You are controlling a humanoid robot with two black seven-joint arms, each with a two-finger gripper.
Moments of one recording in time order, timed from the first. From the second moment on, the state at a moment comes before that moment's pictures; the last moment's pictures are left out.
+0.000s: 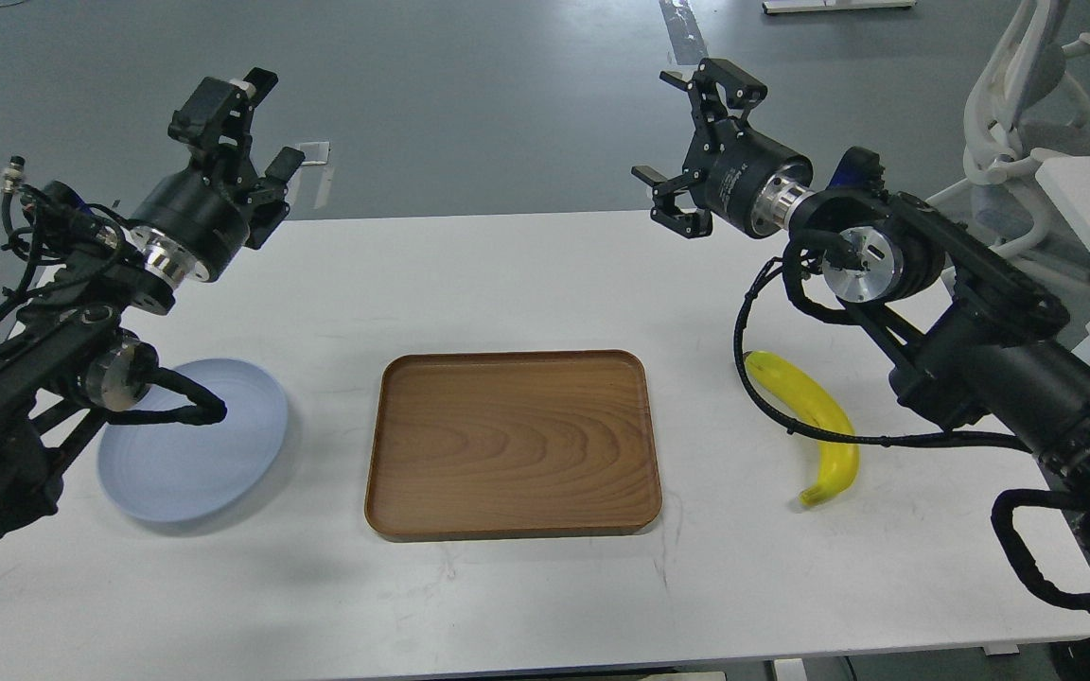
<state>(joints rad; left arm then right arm) -0.68 0.56 -0.71 -1.15 0.68 0.01 -0.42 0.94 -0.24 0.78 0.93 -0.24 0.10 -0.09</state>
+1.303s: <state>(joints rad) -0.61 0.88 -0.12 -0.90 0.96 0.42 -0.48 0.87 -0.26 0.83 0.91 -0.23 0.09 -0.14</state>
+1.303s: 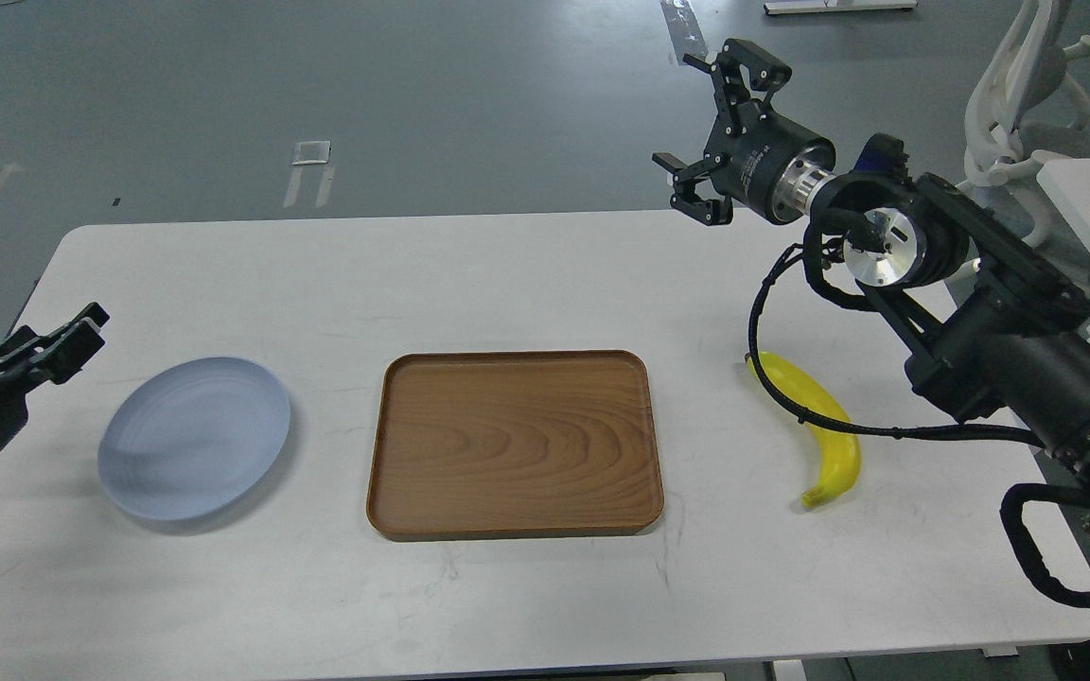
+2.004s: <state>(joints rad) -0.52 0.75 -0.04 -0.66 1.10 0.49 -0.49 0.79 -0.24 0.88 0.91 -0.23 0.09 -0.13</state>
